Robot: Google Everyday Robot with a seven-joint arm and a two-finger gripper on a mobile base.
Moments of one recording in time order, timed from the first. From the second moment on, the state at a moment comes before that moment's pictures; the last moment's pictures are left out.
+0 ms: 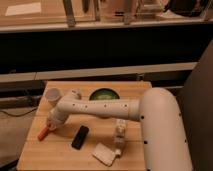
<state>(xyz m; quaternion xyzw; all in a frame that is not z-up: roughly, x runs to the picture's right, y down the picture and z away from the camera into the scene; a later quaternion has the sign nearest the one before) -0.310 0.206 0.813 -0.20 -0.40 -0.28 0.85</state>
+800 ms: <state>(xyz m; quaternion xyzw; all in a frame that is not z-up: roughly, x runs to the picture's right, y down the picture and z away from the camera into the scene) -0.282 0.196 0.825 -0.18 -0.35 -0.30 0.87</state>
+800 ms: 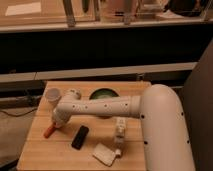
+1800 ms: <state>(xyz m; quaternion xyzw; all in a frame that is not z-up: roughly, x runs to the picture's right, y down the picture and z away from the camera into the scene) -0.253 0.180 0.836 -0.17 -0.32 -0.30 0.88</state>
